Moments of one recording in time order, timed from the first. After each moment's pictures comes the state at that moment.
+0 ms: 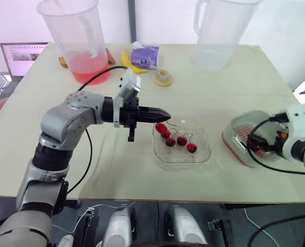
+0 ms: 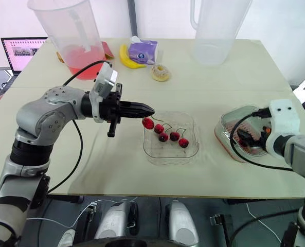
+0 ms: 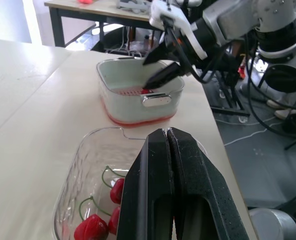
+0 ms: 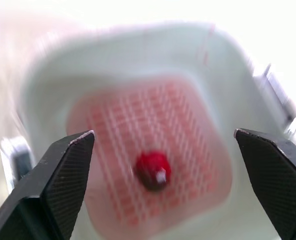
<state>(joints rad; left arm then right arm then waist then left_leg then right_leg) -0.78 0.55 -0.13 -0.17 -0.64 0.76 -1.13 -0.31 -0.82 -0.58 -0.62 0.57 1.61 0.27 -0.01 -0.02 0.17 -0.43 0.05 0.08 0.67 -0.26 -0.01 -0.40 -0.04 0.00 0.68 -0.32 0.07</state>
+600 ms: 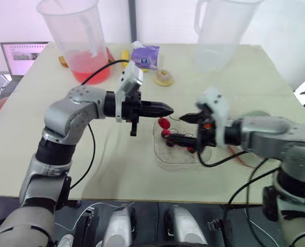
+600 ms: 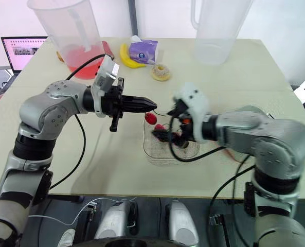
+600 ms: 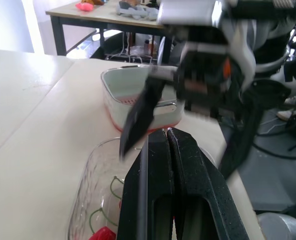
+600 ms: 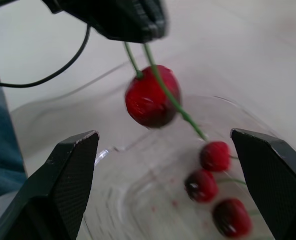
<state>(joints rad) -0.83 0.53 -0.14 -0.11 -0.62 0.73 -1.15 -0.69 -0.56 -0.09 -0.64 0.92 1.55 0.36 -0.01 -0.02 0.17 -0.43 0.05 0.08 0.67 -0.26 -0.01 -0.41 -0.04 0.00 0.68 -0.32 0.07</state>
